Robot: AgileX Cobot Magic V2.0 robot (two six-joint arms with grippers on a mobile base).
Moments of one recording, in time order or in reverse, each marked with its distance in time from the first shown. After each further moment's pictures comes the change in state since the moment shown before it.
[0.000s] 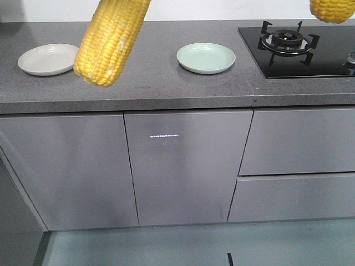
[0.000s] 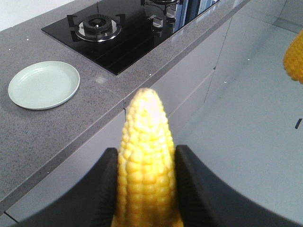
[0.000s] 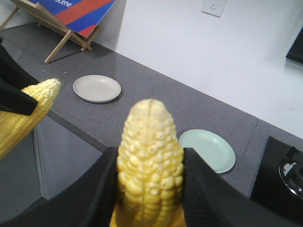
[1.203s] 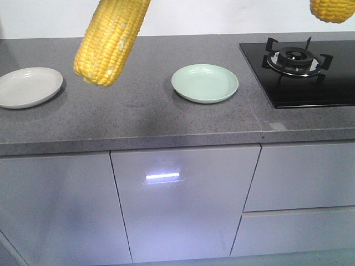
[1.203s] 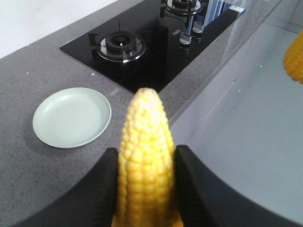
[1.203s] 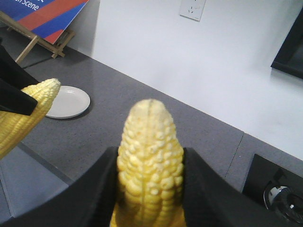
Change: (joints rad) left arm 0.000 0.000 0.000 0.000 0.000 0.000; right arm 0.000 0.000 0.000 0.000 0.000 0.000
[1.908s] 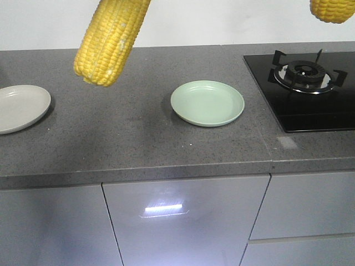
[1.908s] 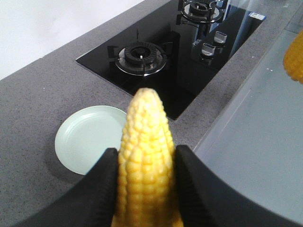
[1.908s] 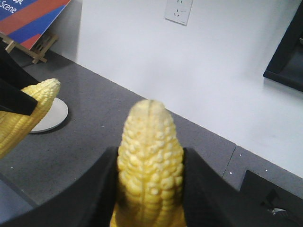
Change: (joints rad) left arm 0.000 0.000 0.000 0.000 0.000 0.000; right arm 0.000 0.000 0.000 0.000 0.000 0.000
